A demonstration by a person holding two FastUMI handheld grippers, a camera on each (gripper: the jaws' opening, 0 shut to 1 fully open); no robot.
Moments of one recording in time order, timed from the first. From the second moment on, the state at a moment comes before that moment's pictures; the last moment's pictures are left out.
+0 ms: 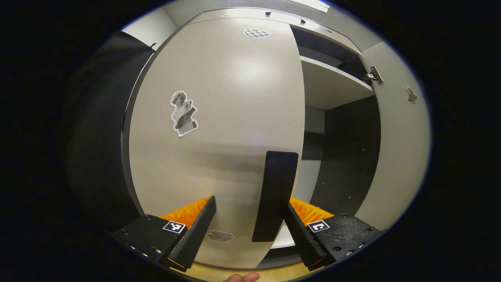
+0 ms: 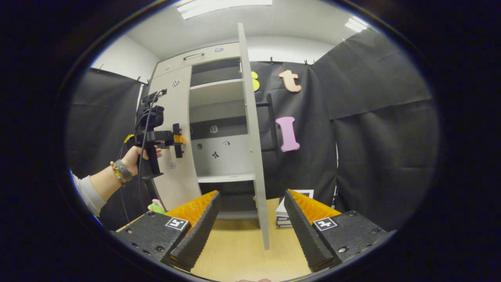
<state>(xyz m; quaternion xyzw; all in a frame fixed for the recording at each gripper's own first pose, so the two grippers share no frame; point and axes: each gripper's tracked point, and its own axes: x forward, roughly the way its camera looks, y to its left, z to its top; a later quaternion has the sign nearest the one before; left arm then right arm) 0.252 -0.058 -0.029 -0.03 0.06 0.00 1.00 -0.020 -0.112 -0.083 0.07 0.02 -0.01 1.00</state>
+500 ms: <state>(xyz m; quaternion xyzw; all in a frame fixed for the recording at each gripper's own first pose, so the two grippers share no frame) 0.271 -0.082 -0.031 -0.01 0.04 -0.01 1.00 -0.012 -0.101 -0.089 0.07 0.03 0.01 1.00</state>
